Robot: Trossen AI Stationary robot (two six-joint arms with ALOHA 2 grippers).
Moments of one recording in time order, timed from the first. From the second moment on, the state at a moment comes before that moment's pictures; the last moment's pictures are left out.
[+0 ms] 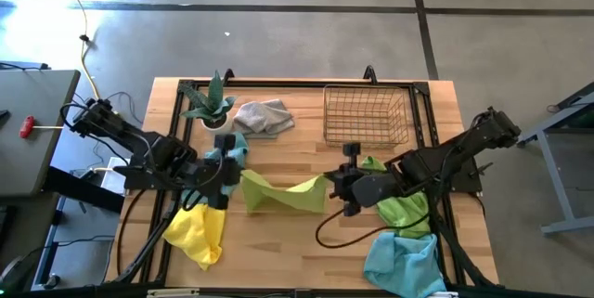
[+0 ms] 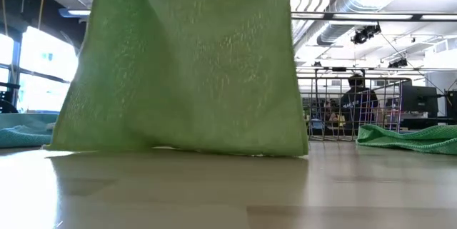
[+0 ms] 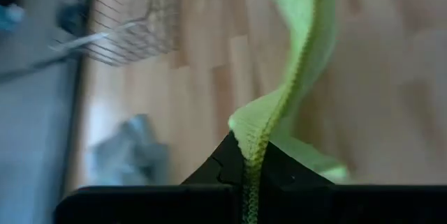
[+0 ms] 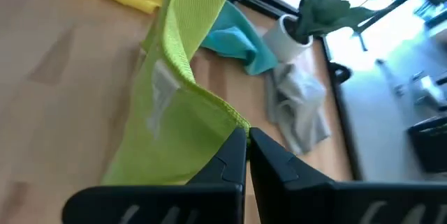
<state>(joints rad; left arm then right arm) -0.35 1.20 1.21 -1.00 -0.54 -0.07 0.44 1.45 1.36 -0.67 0.63 -0.09</state>
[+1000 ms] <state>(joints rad) -0.40 1.34 1.05 -0.74 -0.29 -0.29 0.49 1.57 1.36 -0.80 0.33 0.34</state>
